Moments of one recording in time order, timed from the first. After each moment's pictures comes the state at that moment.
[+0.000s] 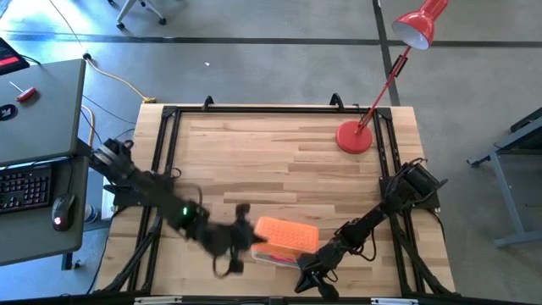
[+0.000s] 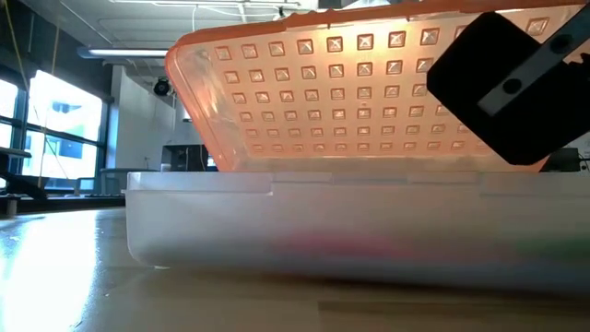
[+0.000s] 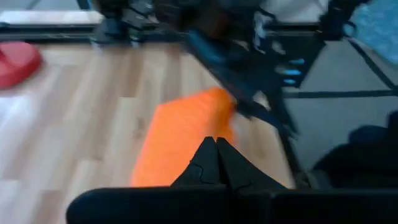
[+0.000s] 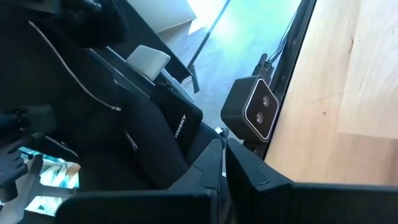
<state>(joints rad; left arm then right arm) -0.59 1.55 1.30 -0.30 -0.46 -0.32 0.67 1.93 0.90 0.69 -0.15 0.58</state>
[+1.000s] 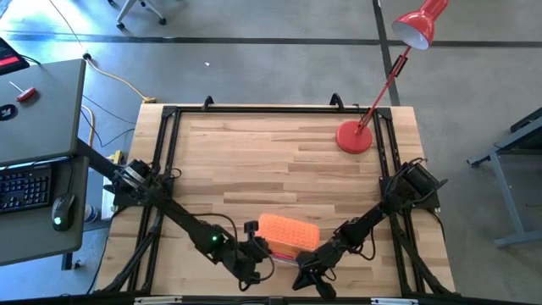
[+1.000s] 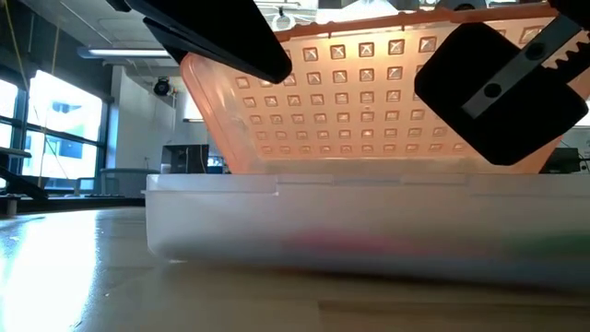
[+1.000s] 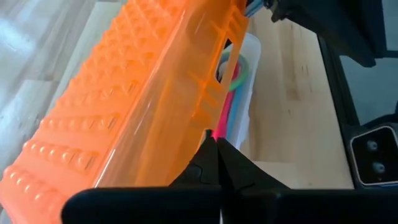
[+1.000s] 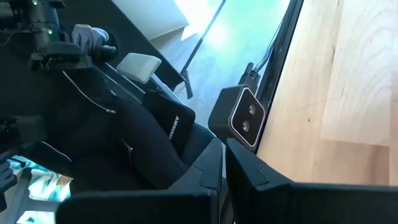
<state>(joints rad) -0.64 1.88 1.29 -0.23 -0.51 -0.52 0.66 1.93 0.90 0.69 -0.12 0.59</state>
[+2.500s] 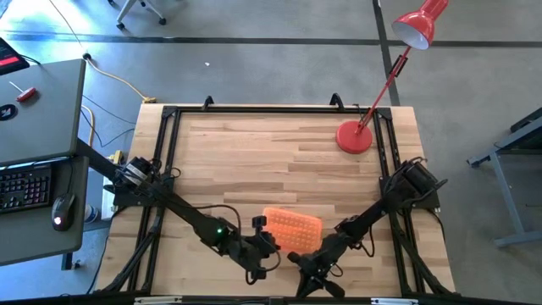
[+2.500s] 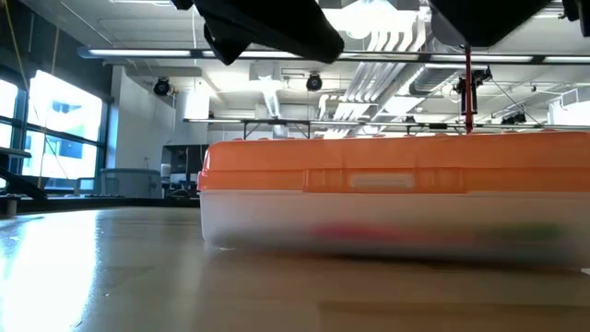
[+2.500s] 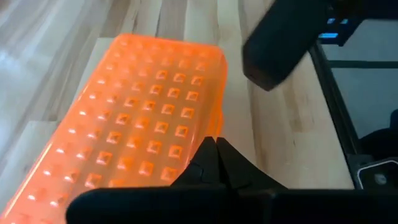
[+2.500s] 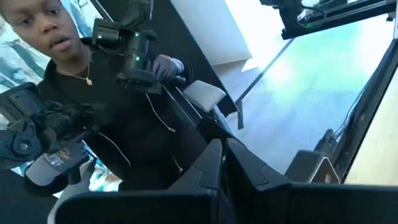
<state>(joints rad) -0.58 1.88 1.30 -0.14 -0.46 -0.40 0.63 1.93 0.90 0.95 -0.33 0.51</state>
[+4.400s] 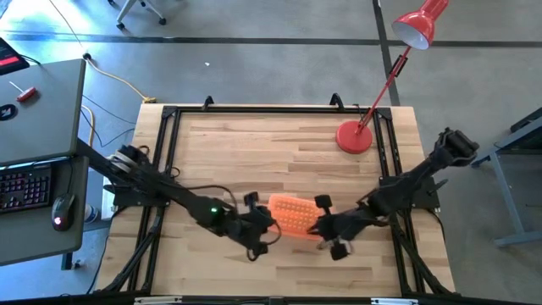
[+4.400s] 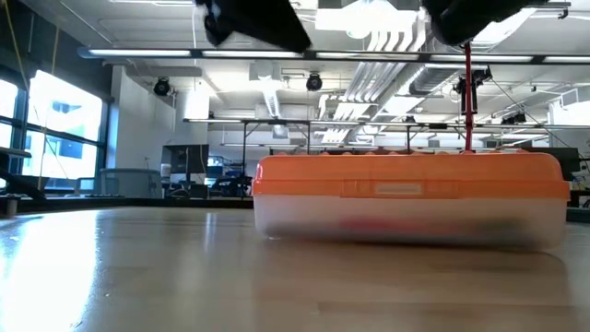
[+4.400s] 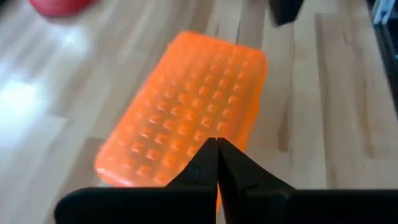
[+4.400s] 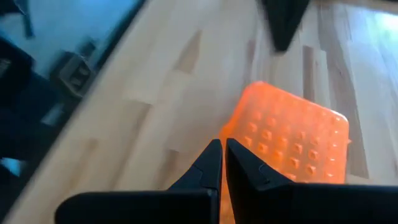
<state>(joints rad) -0.49 1.74 1.29 -0.35 -0.53 -0.46 0.59 1.39 0.90 -0.21 0.28 0.18</state>
